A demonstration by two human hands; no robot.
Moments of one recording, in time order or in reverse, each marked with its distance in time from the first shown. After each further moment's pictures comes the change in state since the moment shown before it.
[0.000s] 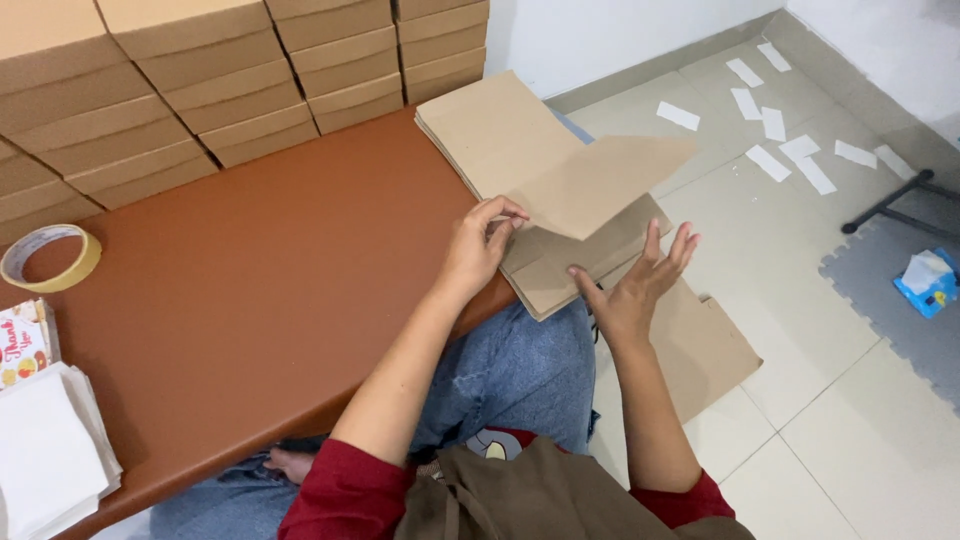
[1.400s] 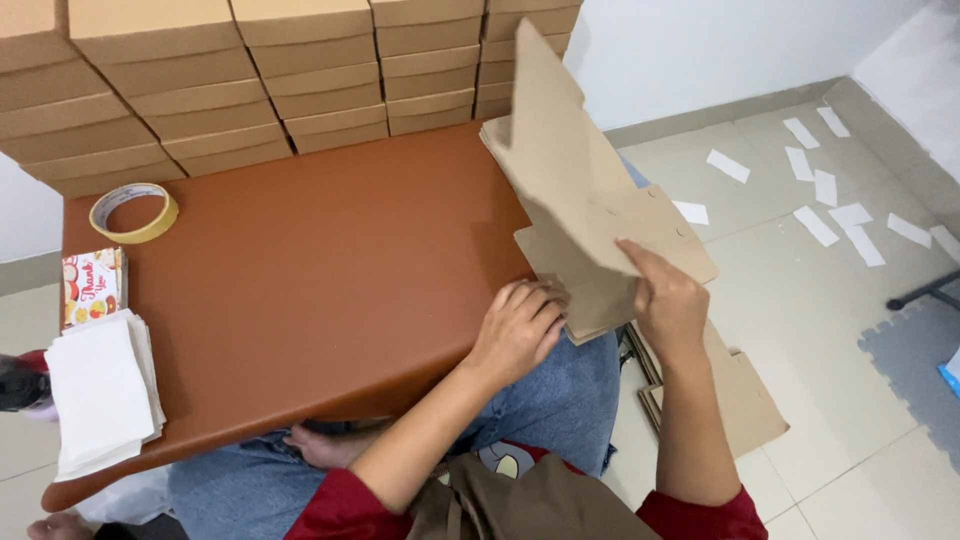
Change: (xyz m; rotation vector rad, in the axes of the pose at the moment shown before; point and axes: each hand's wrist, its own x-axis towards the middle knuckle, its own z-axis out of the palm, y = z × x) left_hand -0.091 -0.006 0.011 0.678 0.042 0.432; right_hand 0.045 -0.038 -0.017 -0.121 -0.250 -0.343
